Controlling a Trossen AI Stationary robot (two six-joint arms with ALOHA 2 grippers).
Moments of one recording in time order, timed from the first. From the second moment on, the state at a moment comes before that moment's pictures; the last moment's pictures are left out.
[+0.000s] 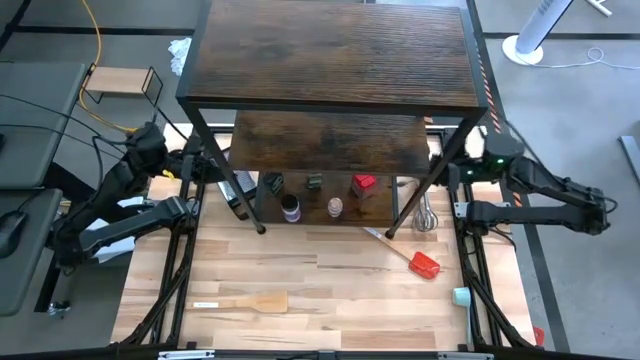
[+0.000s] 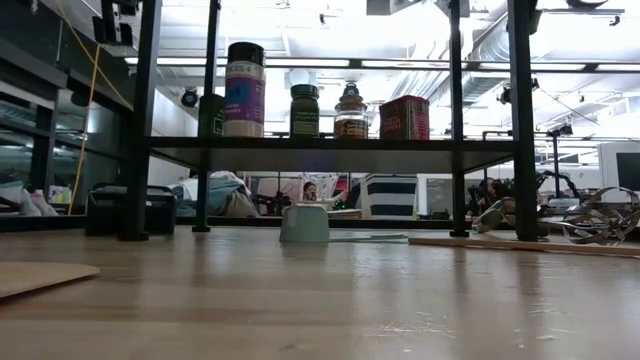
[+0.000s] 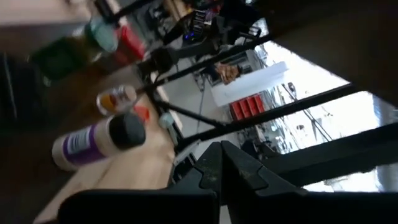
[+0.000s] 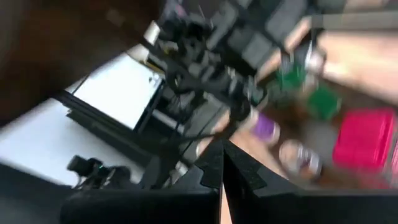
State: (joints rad) left arm 0.67 0.48 0.75 -0.38 0.75 -1.04; right arm -0.25 0.62 0.84 -0.31 -0.24 0.84
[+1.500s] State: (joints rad) left arm 1.45 0.13 1.42 -1.16 1.22 -0.94; right arm 0.35 0.94 1.64 -1.19 -0.06 1.01
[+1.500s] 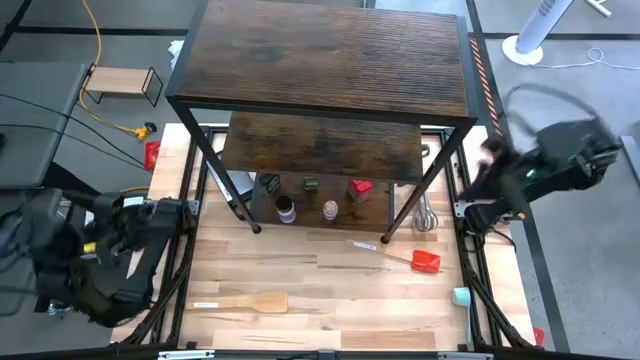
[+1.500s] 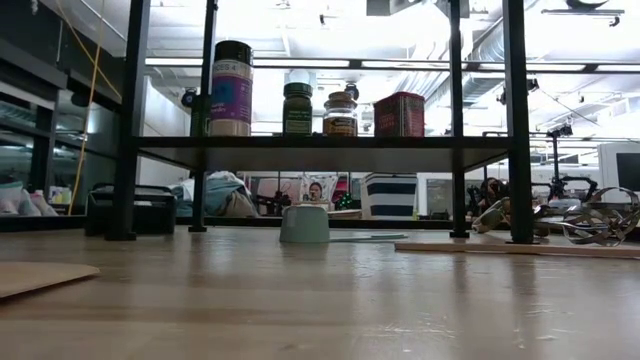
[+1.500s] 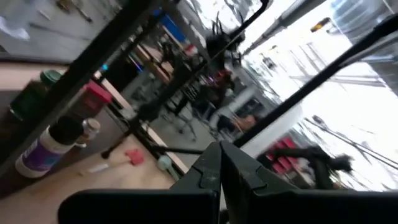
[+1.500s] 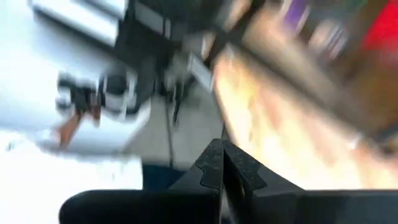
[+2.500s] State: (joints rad) left arm 1.66 0.26 1.04 -0.19 0.99 -1.14; right arm 0.93 1.15 1.46 -0.62 0.60 1.07
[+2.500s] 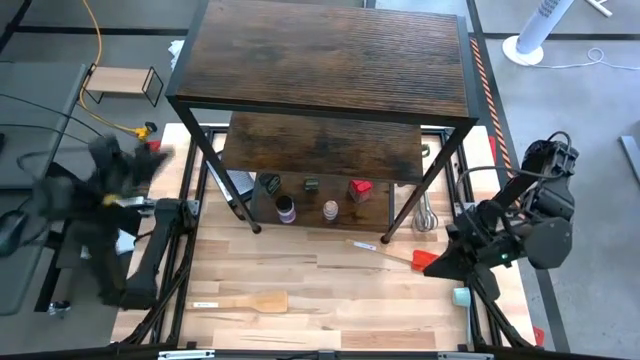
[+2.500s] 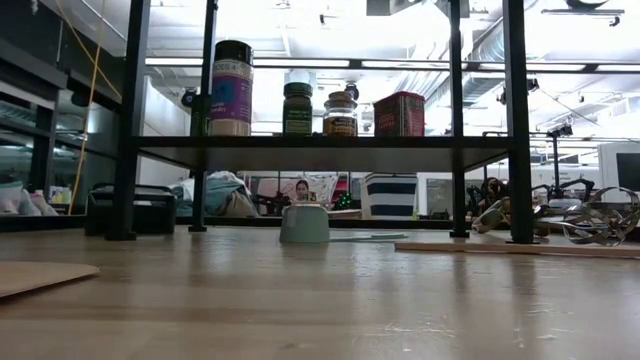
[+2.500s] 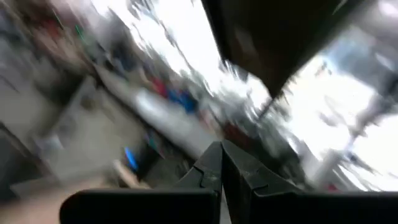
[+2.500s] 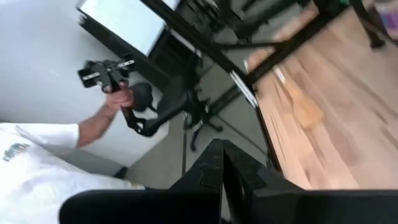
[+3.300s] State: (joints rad) left arm 1.55 1.00 1.64 0.43 0.73 -1.15; right arm 0.91 1.14 1.46 -0.60 0.68 1.01
